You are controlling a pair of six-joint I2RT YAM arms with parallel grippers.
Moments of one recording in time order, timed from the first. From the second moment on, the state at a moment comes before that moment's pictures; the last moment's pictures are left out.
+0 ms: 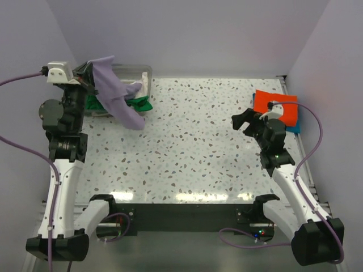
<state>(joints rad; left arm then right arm) 0.01 0.95 1.14 0.18 0.06 -0.13 0.14 0.90 0.60 0.07 -0.02 0.50</state>
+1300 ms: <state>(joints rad) -0.24 0.97 1.64 0.19 0.37 -0.13 0.14 0.88 0.61 0.07 -0.02 0.50</state>
